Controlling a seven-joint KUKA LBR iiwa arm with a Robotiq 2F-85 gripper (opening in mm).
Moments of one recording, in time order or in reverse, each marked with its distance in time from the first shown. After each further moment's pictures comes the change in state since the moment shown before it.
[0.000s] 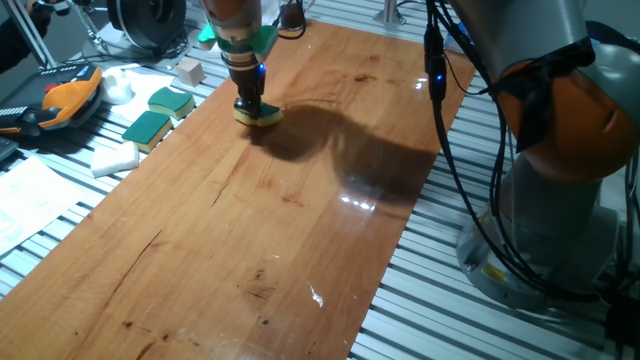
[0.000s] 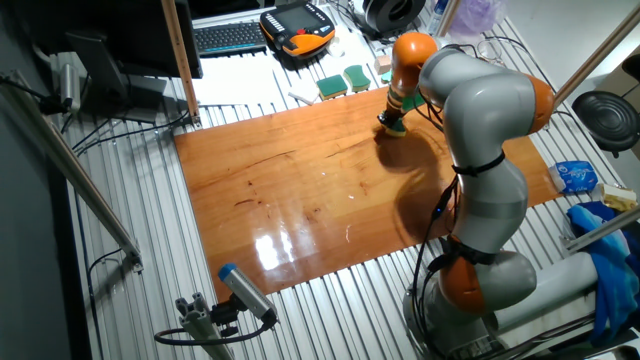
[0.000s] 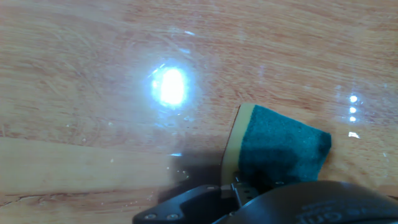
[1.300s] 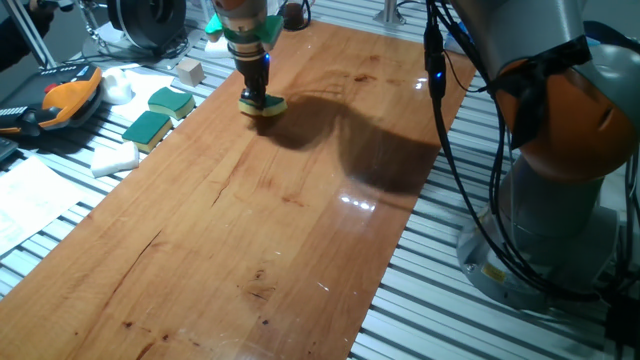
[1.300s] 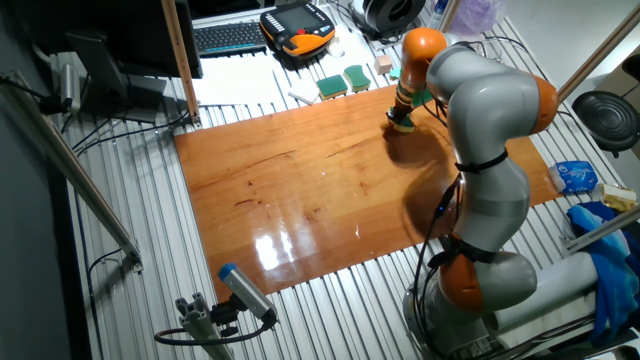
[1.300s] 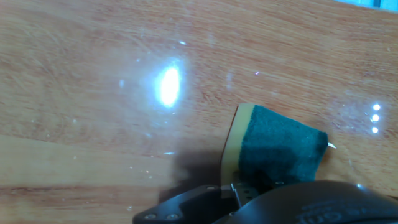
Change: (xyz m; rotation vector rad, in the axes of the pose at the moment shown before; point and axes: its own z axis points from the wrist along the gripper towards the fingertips) arm 0.002 -0.035 0.001 0.008 -0.003 -0.050
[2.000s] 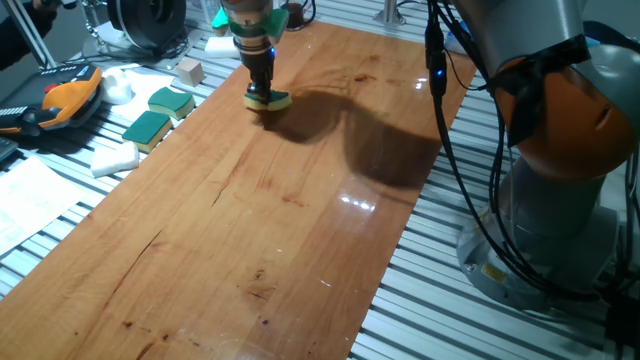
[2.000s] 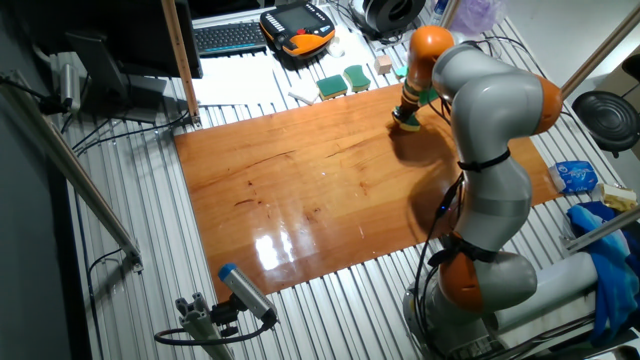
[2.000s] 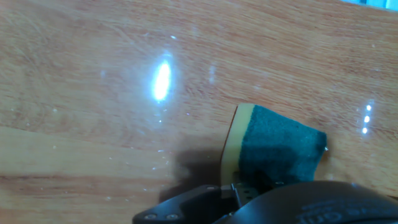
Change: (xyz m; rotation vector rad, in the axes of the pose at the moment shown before) arm 0.007 -0.017 0.000 0.002 0.008 -0.019
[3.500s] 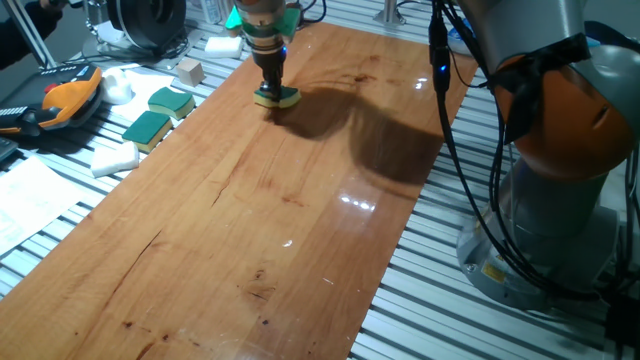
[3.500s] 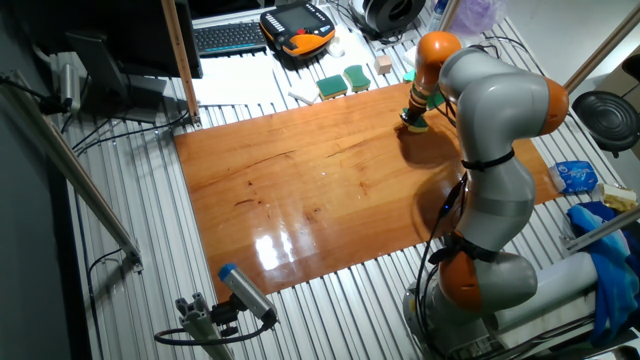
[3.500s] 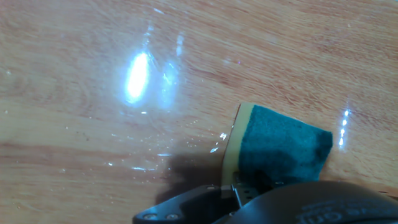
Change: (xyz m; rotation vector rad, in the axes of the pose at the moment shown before) arm 0.016 -0.020 0.011 0.020 -0.009 -0.034
